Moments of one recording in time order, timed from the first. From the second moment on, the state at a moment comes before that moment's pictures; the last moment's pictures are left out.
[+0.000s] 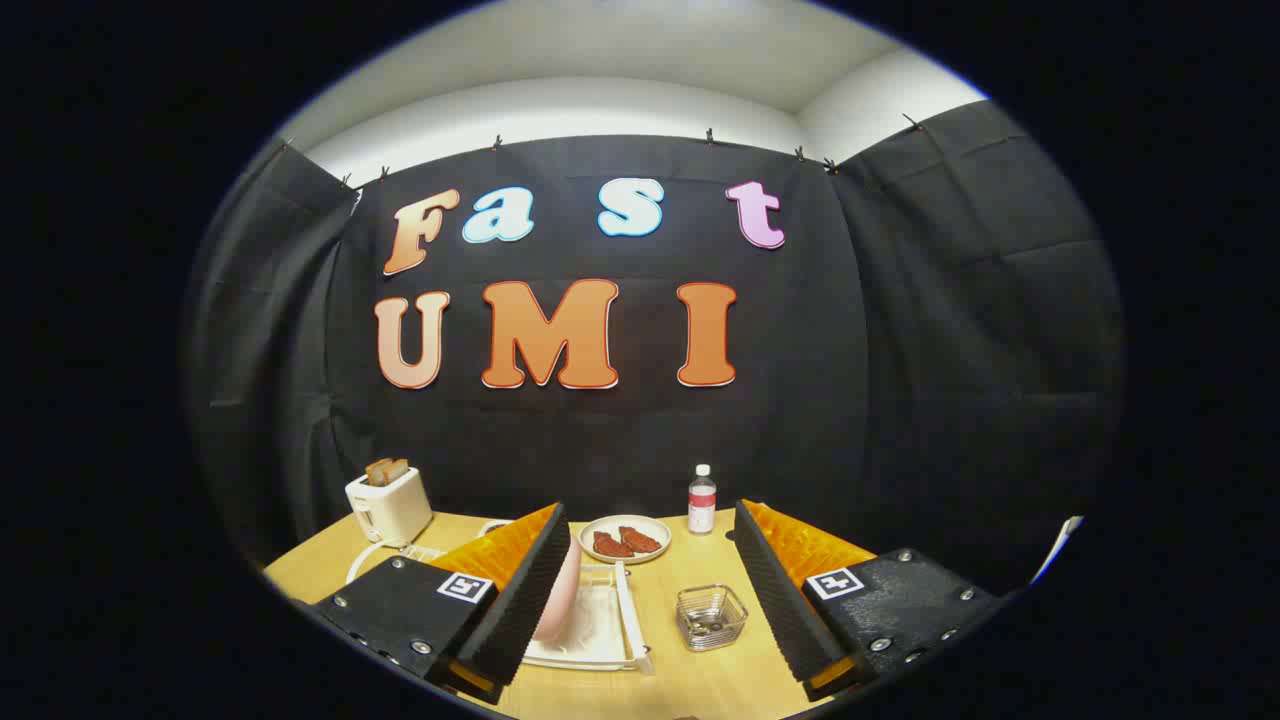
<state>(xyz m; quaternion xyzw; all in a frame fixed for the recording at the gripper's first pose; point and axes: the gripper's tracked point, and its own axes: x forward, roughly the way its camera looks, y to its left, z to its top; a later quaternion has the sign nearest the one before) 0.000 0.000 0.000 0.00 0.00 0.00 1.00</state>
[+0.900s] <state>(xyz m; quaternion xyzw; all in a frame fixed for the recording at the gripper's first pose) -0.001 0.043 0.002 -0.01 0.02 0.02 1.00</state>
